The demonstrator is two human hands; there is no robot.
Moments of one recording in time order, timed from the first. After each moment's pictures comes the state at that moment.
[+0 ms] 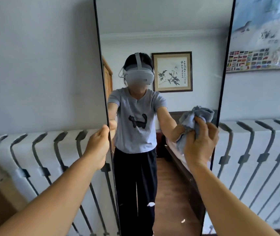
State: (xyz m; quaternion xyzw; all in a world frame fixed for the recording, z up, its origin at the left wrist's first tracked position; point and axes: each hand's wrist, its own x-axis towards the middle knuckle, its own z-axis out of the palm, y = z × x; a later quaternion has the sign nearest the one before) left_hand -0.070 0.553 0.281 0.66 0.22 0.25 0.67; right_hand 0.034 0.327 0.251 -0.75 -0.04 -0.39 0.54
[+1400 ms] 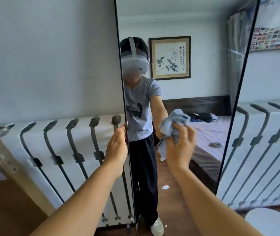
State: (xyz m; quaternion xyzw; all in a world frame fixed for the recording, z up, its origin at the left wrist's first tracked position) left_hand -0.101 0.557 0.229 0.69 0.23 0.20 0.65; right_hand -0.028 0.413 0.200 -0.77 -0.07 -0.28 0.57
